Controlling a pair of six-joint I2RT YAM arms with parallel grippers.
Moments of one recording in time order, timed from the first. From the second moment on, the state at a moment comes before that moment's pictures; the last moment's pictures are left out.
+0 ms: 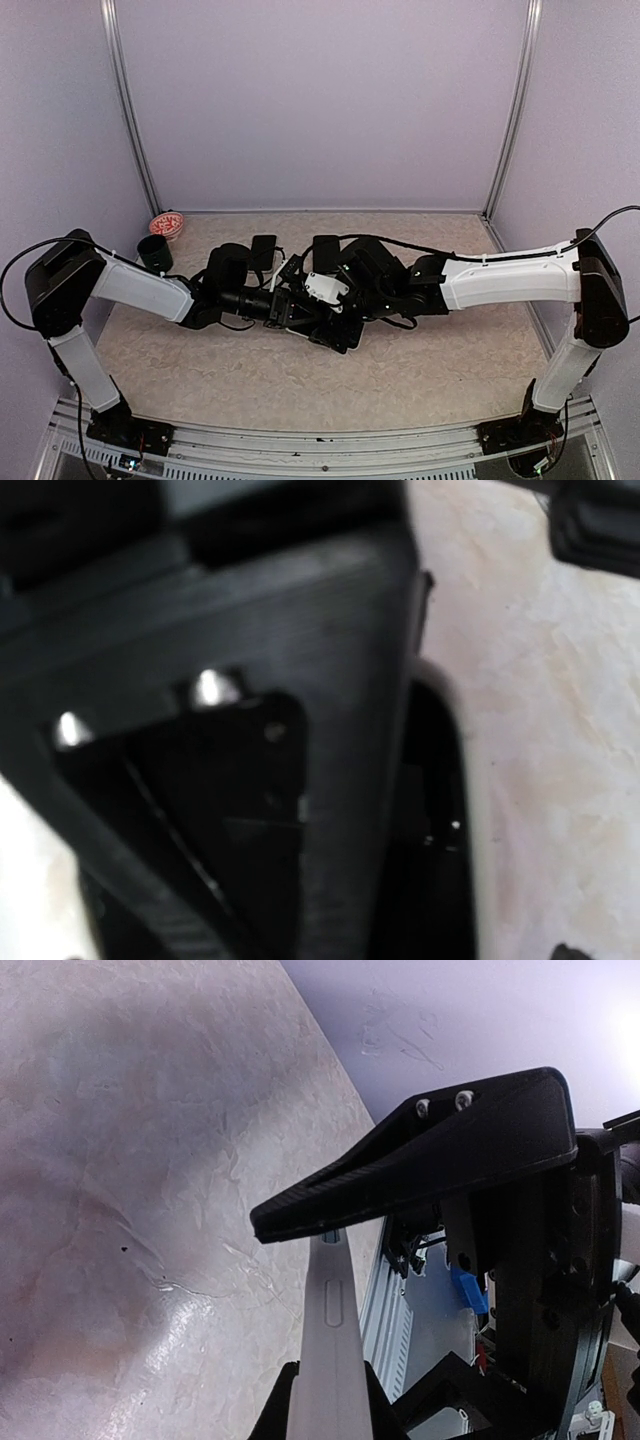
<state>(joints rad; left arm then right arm) -0.75 1.73 0.78 0.54 0.78 -0.73 1.07 1.70 1.19 -0.26 -0.01 -0.27</state>
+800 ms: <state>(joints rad) -0.75 1.73 0.78 0.55 0.76 -0.73 1.08 1.71 1.19 -0.25 0.08 -0.28</state>
